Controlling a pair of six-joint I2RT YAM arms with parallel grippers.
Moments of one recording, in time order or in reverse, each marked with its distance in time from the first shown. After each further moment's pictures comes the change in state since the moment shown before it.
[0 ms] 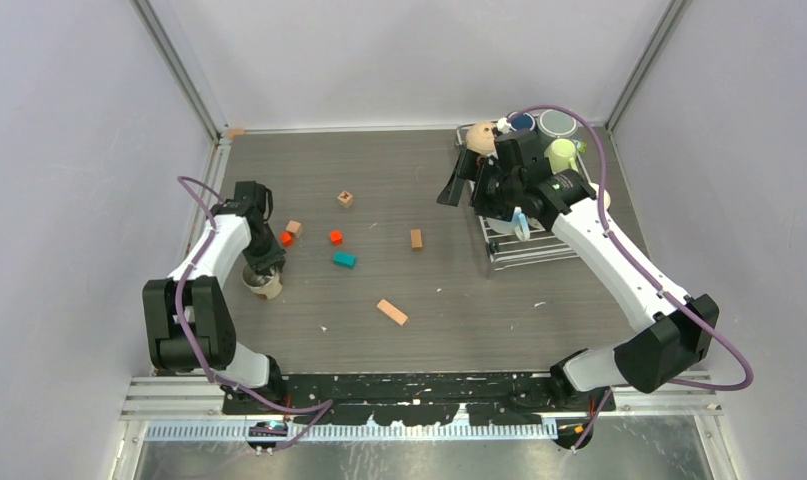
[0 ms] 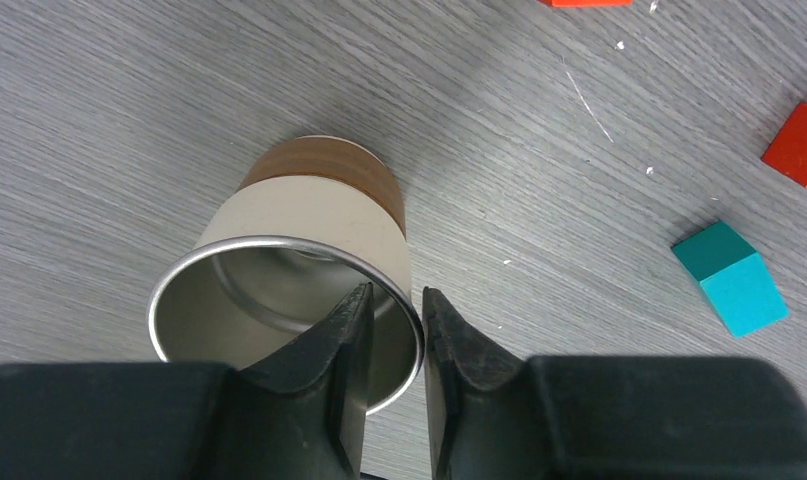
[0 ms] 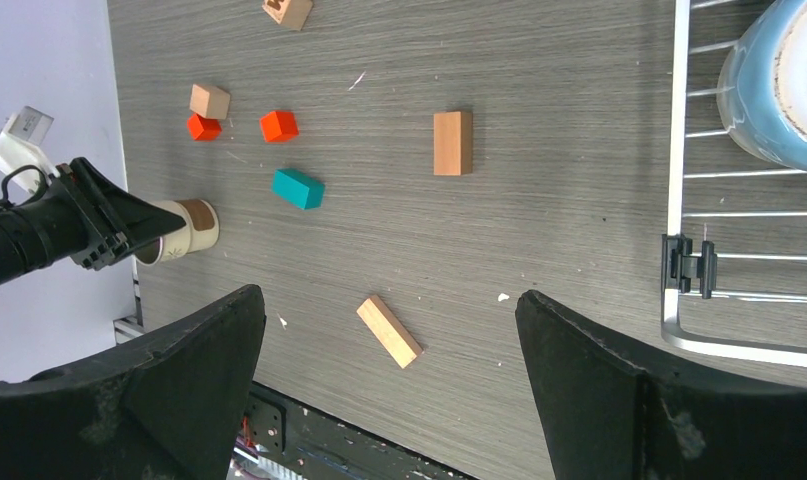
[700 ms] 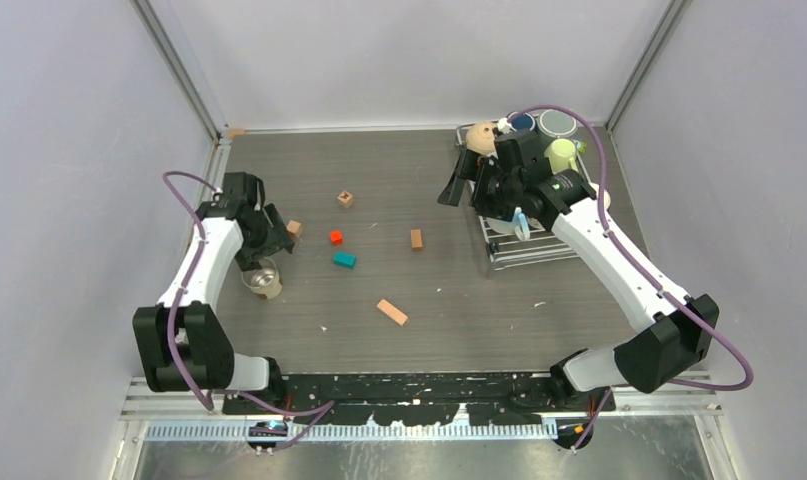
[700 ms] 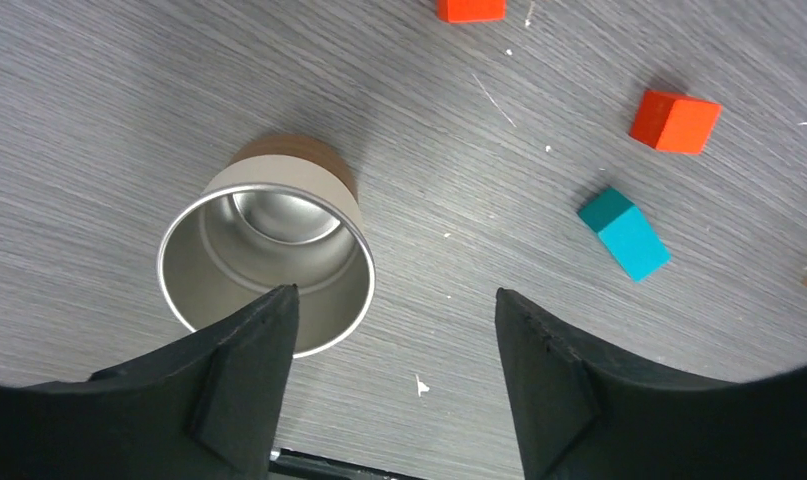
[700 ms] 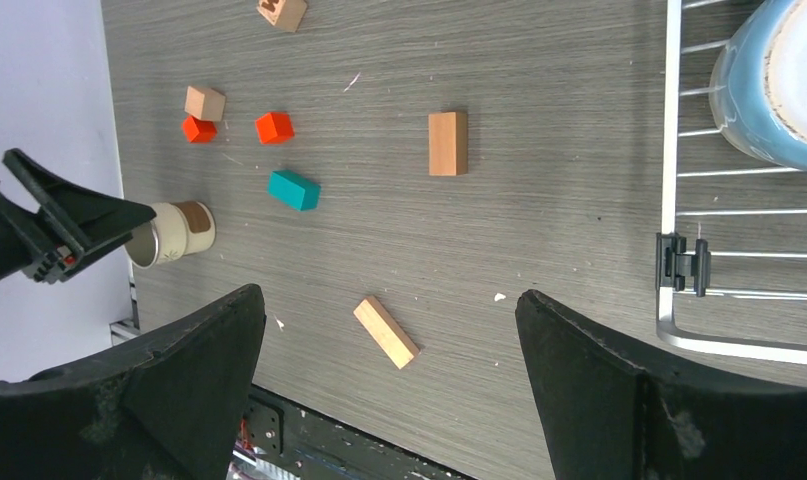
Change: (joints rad) left arm 0.000 -0.095 0.057 -0.034 0.058 0.002; right arm 0.000 0.000 0.000 -0.002 0.008 0.000
